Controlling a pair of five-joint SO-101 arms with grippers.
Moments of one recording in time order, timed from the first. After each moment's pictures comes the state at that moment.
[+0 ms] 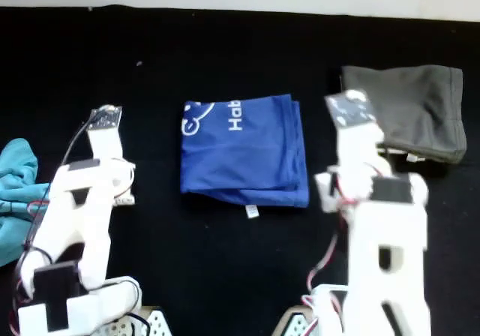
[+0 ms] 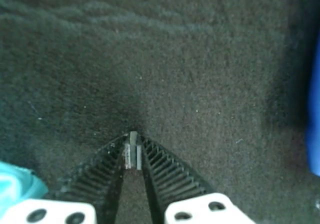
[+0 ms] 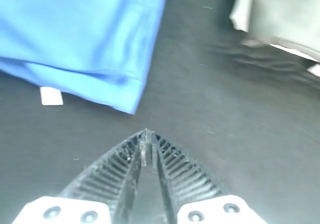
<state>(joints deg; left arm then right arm) -19.3 -11.5 54.5 36.9 -9.1 -5.9 -34.8 33.8 76.9 16.8</state>
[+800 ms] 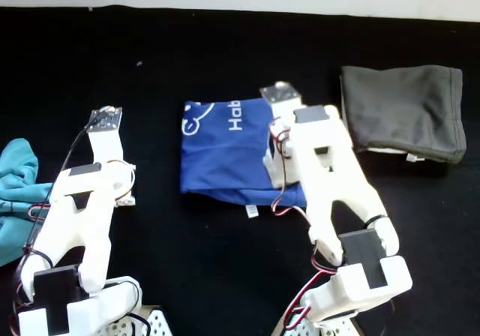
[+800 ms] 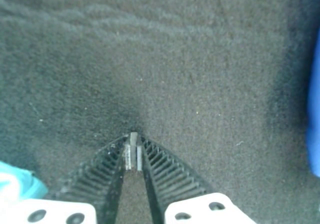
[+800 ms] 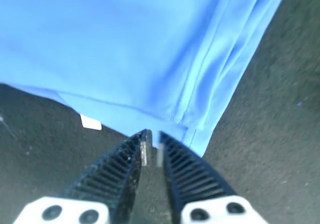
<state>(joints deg) -19.3 -11.6 55.3 35.1 -9.1 -18.0 3.3 14.1 76.7 8.5</state>
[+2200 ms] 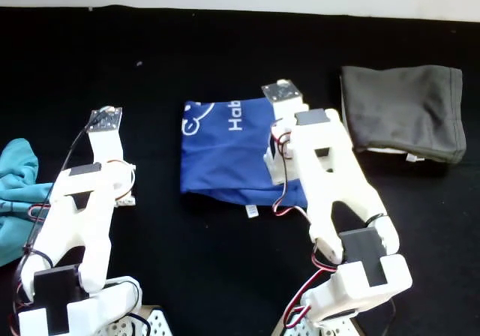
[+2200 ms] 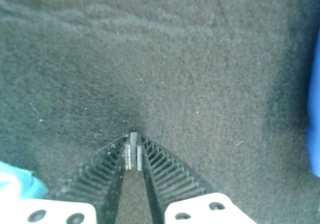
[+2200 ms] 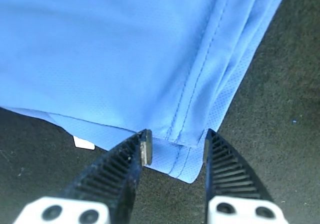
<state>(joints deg) -19.3 -11.6 55.3 35.1 -9.1 -17.5 3.8 17.8 70.0 8.5</state>
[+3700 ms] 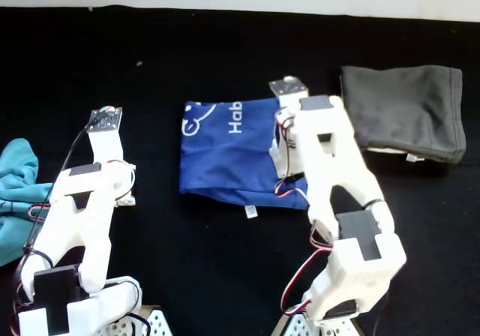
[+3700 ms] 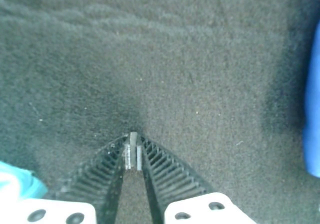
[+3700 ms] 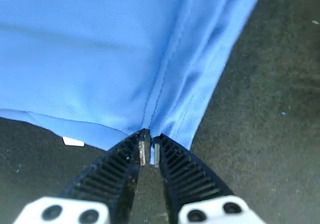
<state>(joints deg) -19.3 -11.6 55.3 35.1 -9.1 -14.4 10.7 7.6 78.5 8.4</state>
